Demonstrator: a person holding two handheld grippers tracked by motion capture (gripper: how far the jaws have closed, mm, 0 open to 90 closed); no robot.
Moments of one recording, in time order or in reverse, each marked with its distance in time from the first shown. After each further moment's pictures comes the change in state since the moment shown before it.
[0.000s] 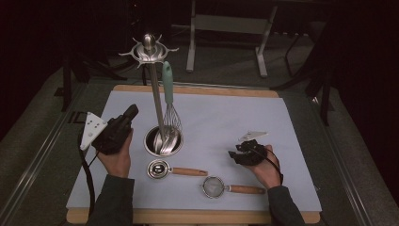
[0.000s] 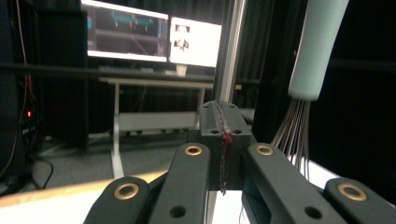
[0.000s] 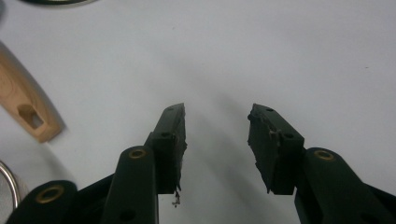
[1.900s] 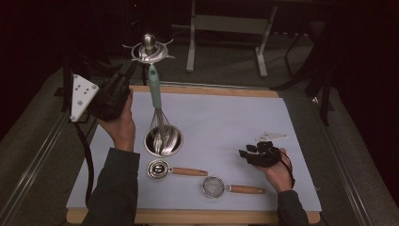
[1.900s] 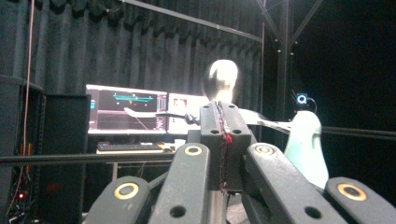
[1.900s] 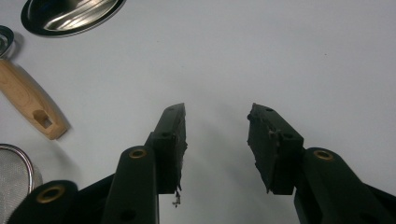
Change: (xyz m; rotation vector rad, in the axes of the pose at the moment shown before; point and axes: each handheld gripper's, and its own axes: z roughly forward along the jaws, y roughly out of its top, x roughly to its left) left arm -0.009 0.080 0.037 -0.230 -0.005 0.051; right arm -0.023 -0.020 -0.027 -0.085 0.030 0.104
